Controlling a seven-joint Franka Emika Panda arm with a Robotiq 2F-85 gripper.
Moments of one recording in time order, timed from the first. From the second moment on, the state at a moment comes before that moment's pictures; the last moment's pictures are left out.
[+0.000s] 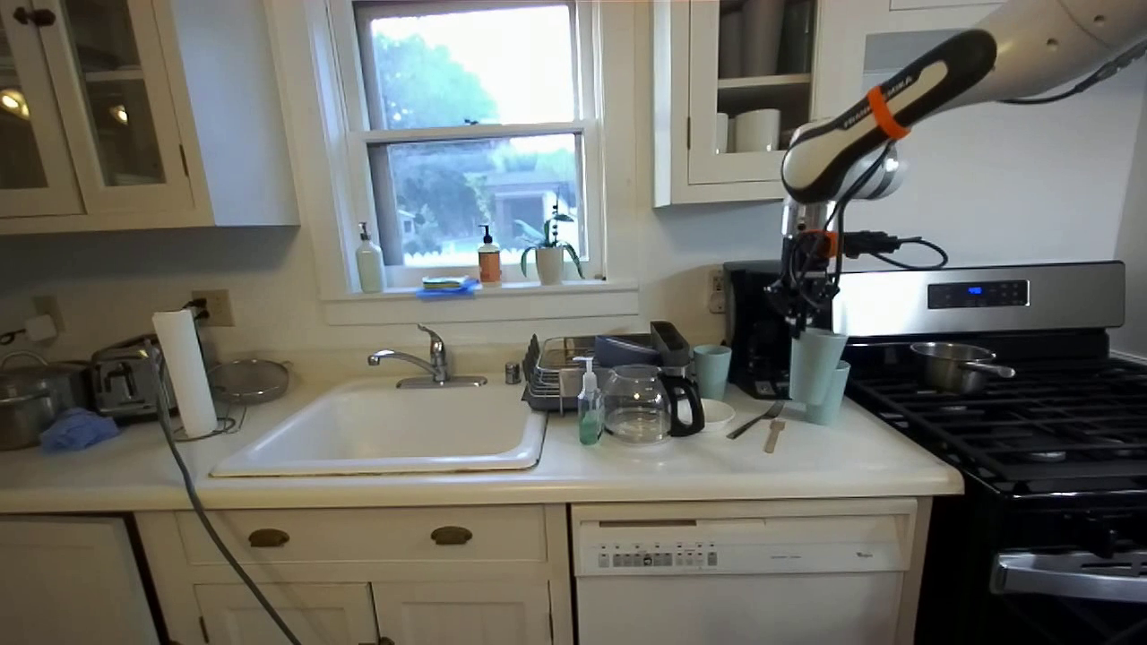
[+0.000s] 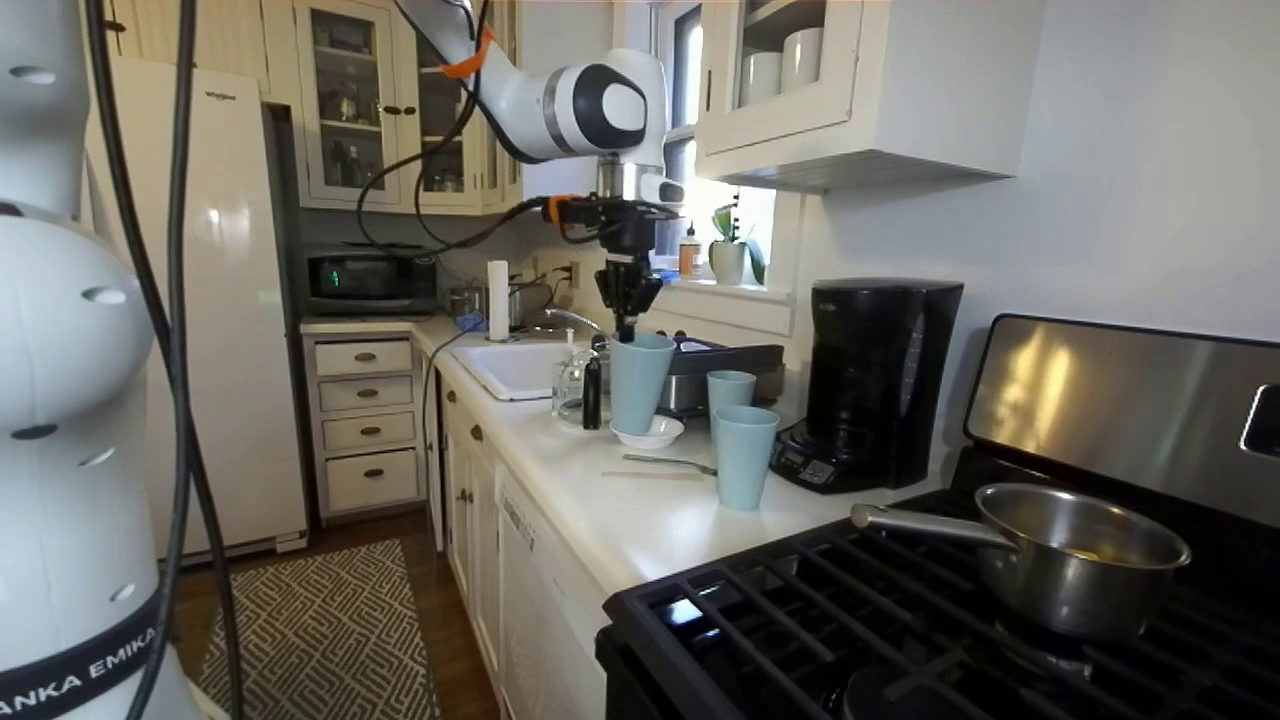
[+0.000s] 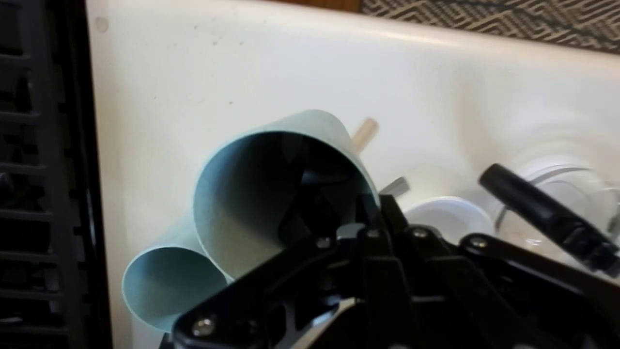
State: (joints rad) arm -0.06 0.02 -0.10 -2.04 0.01 2.10 0.27
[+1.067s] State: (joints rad) arm -0.10 0.18 -0.08 -1.84 0.89 2.06 0.21
